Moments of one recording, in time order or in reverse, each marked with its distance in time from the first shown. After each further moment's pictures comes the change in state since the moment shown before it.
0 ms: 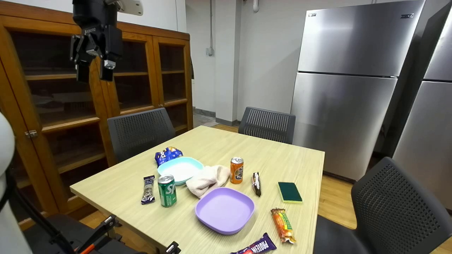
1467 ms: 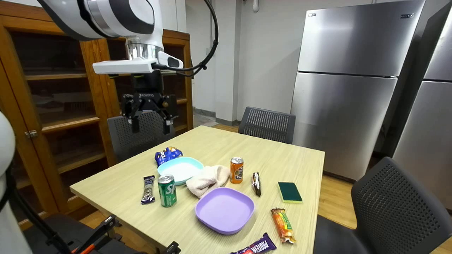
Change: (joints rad) arm 0.004 0.251 -0.127 -0.196 -0.159 0.575 -0.335
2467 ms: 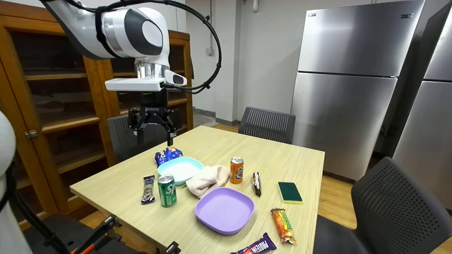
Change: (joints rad) arm 0.003 0.157 0.001 0.034 -0.004 0.083 0.000
